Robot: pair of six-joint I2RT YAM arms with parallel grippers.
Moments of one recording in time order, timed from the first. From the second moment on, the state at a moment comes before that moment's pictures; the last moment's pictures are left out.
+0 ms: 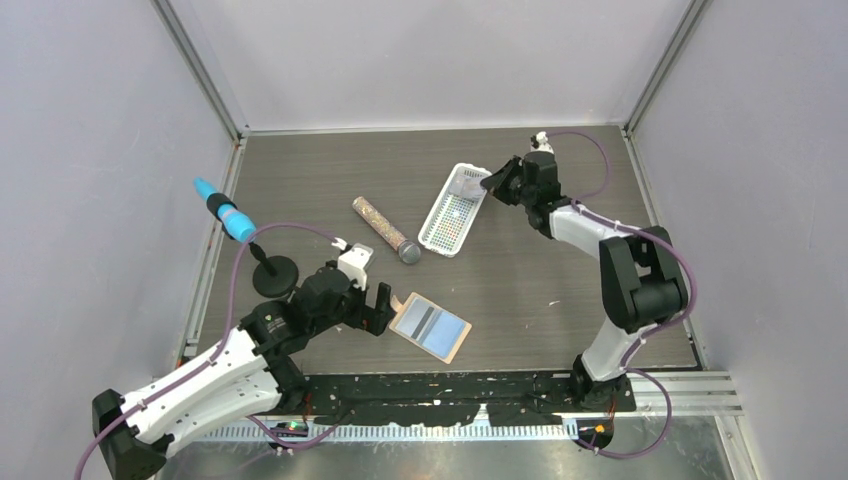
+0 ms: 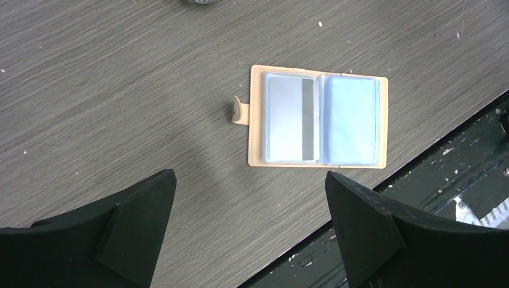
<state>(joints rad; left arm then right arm) -0.87 0.69 0.58 -0.52 -0.14 -0.37 0.27 1.69 1.02 0.25 -0.15 0.74</state>
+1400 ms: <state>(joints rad) -0.87 0.69 0.53 -0.51 -0.05 -0.44 0.22 2.02 1.19 0.34 -0.07 0.97</state>
